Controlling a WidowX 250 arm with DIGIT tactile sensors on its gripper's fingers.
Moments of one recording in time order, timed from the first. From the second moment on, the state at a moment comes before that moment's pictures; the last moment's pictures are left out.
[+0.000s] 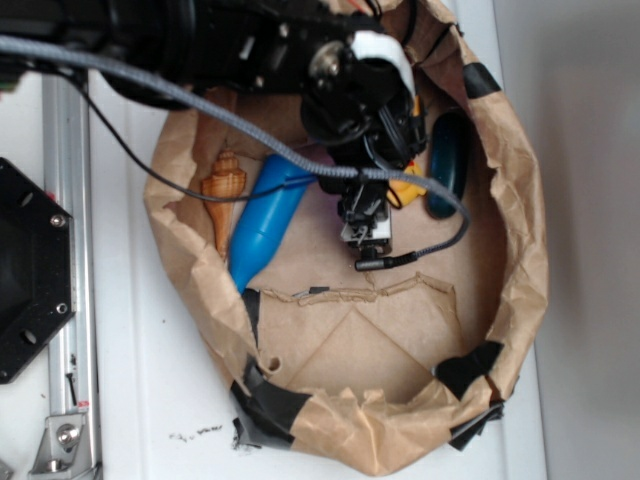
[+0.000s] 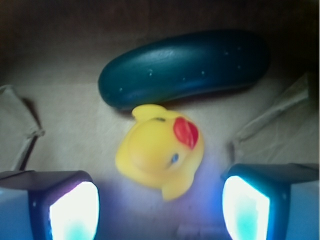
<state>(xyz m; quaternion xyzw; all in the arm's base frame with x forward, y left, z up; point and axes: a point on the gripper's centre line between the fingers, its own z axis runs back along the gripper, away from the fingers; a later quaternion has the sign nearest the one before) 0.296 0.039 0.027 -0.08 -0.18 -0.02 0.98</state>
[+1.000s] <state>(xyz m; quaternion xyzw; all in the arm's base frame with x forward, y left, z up) 0.262 0.039 0.041 0.00 -0.04 -0.10 0.99</state>
